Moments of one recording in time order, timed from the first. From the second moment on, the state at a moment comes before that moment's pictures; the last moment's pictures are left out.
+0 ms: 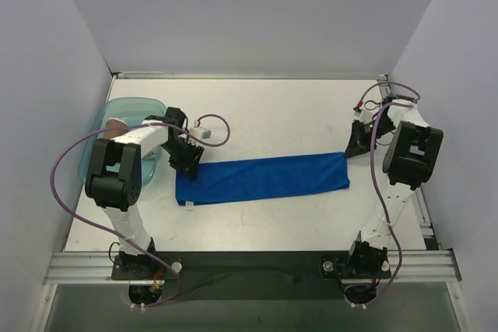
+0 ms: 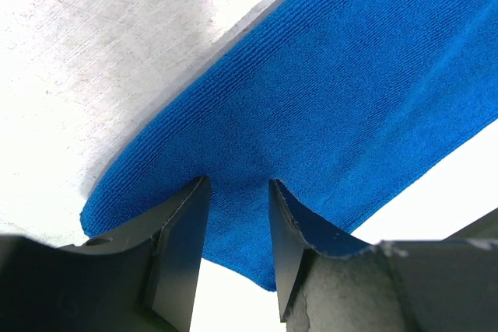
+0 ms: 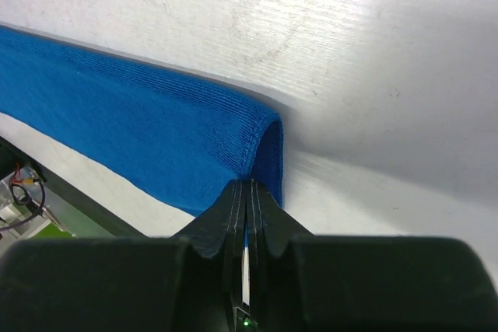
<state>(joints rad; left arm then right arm) -0.21 1.86 1.20 -0.82 0.33 0.32 -0.29 2.15 1.62 -1.14 -0.54 -0.32</state>
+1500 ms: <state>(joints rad) -0.20 1.85 1.20 -0.76 0.38 0.24 -0.11 2.08 1.40 -1.20 -0.22 -0.40</state>
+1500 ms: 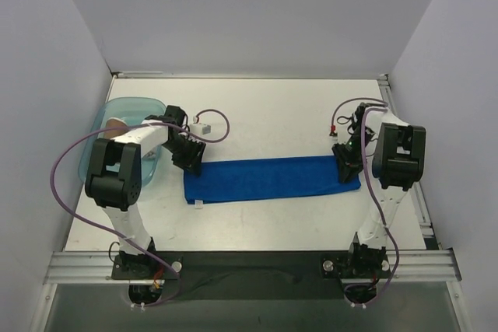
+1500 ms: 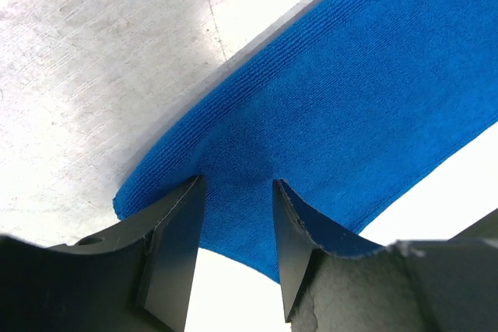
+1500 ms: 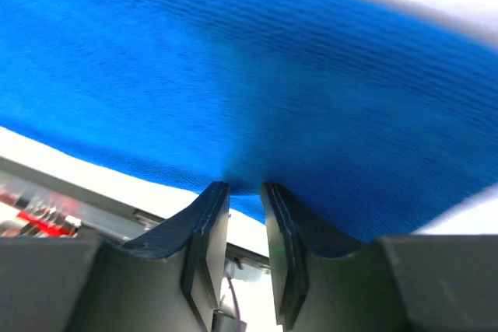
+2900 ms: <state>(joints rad) -0.21 1.71 1.23 -0.75 0.48 0.20 -0.29 2.15 1.56 -1.14 -0.28 -0.20</state>
